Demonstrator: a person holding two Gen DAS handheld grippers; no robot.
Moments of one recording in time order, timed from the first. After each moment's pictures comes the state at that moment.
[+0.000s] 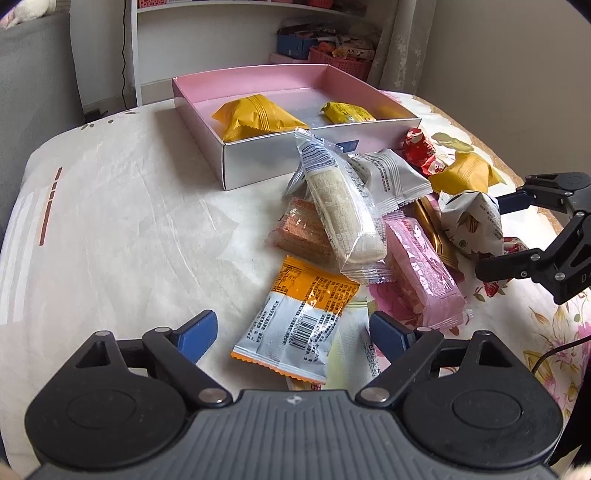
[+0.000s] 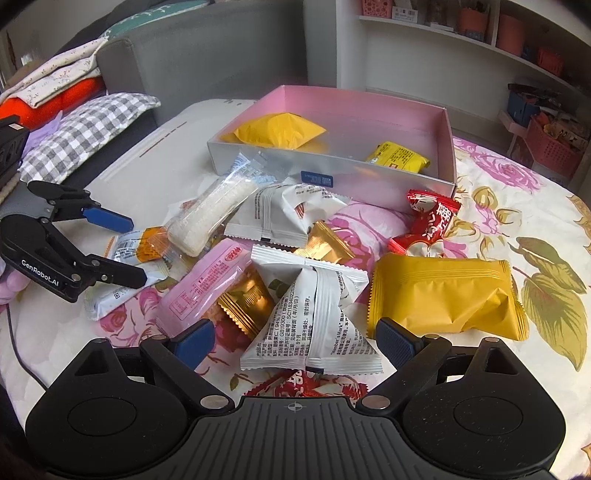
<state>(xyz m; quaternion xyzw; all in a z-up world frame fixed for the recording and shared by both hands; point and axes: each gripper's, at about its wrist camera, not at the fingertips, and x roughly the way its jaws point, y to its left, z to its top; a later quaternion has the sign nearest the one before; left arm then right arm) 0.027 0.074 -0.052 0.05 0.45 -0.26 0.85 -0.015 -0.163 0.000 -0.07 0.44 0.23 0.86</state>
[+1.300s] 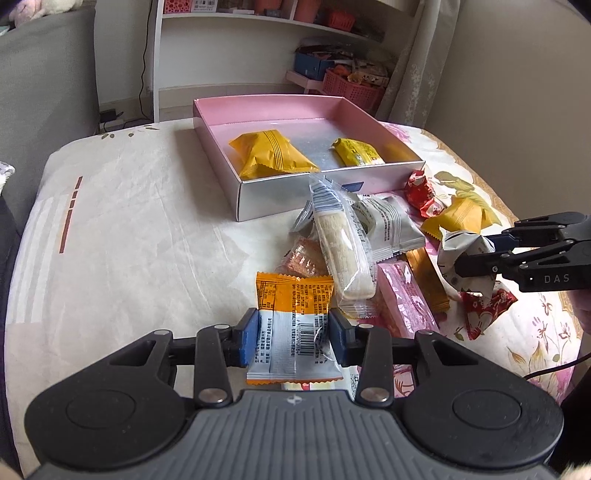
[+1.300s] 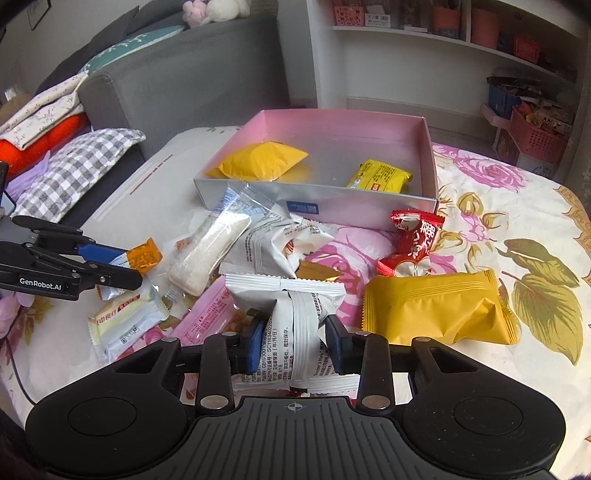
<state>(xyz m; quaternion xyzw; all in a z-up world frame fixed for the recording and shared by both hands) 0.031 0.081 -0.024 0.00 0.44 -0.24 0.86 -0.006 -0.170 0.021 -0.01 0.43 0.20 0.88</state>
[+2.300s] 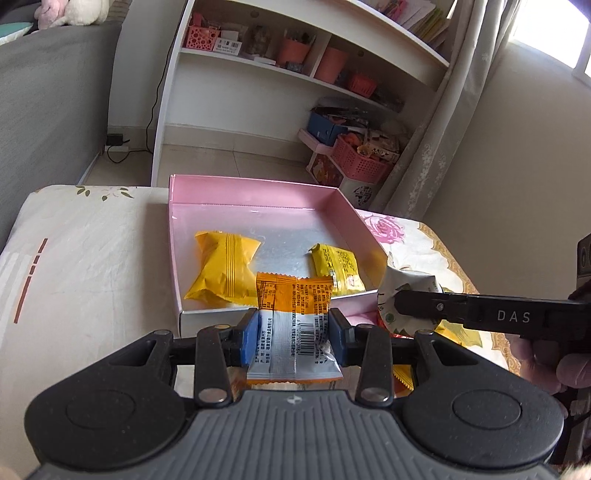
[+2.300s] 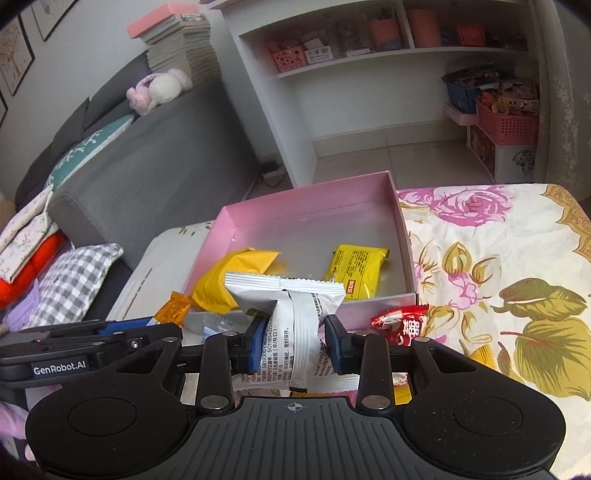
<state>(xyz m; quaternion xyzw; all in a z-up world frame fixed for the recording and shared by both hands) 0.090 0.027 0.007 -0.10 0.38 -0.21 0.89 0.071 -0.191 0.051 0.13 0.39 0.16 0.90</state>
